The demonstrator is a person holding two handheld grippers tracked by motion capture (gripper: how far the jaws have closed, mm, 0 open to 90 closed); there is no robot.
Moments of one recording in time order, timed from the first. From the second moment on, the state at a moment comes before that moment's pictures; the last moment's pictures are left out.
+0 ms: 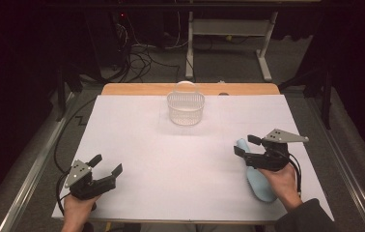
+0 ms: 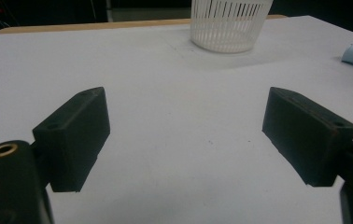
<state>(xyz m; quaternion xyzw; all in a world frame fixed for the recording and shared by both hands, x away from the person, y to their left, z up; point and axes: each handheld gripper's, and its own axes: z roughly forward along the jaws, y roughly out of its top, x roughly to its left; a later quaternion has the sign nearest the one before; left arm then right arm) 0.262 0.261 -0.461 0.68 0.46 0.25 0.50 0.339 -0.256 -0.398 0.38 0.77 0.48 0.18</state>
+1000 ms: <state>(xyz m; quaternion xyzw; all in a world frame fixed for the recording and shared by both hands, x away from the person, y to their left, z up) 0.261 0.261 -0.460 0.69 0.46 0.25 0.50 0.383 -0.232 -0.390 0.39 0.86 0.32 0.10</state>
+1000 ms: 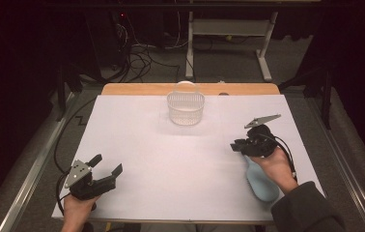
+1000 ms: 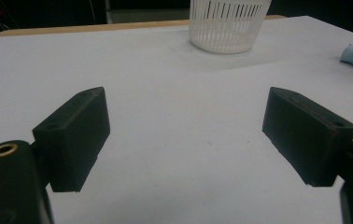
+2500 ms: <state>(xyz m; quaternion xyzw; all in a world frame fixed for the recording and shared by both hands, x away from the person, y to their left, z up) 0.261 0.261 -0.461 0.69 0.46 0.25 0.50 0.425 -0.222 -0.416 0.41 0.89 0.19 0.08</state>
